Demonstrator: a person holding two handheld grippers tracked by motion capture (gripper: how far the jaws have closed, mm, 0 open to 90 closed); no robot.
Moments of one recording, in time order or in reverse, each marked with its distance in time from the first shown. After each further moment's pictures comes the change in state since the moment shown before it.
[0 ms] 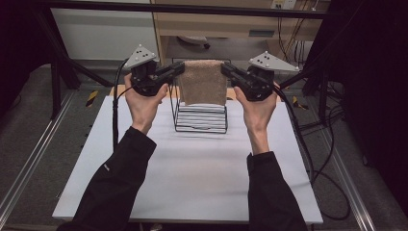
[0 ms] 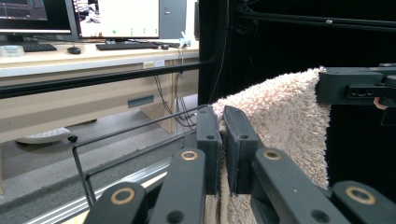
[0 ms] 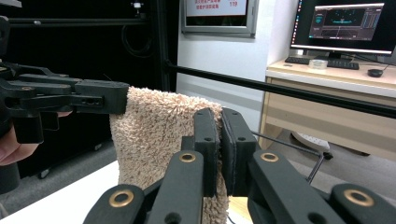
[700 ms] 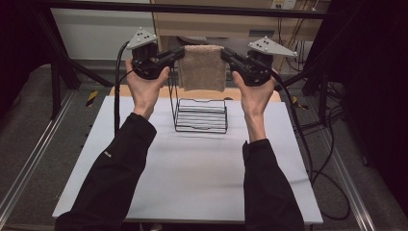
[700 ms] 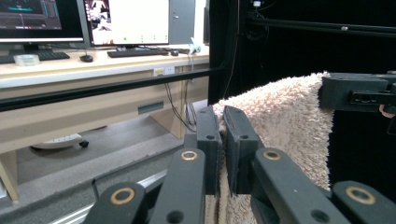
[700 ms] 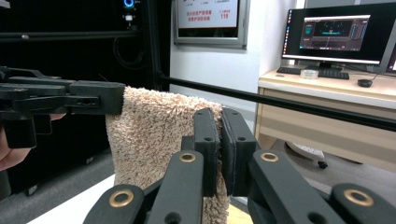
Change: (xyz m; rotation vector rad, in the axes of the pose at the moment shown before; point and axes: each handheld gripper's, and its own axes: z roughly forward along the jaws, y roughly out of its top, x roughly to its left) left arm 0.014 0.027 0.017 -0.017 0.036 0.008; right arm -0.016 0.017 0.022 -0.042 -0.025 0.011
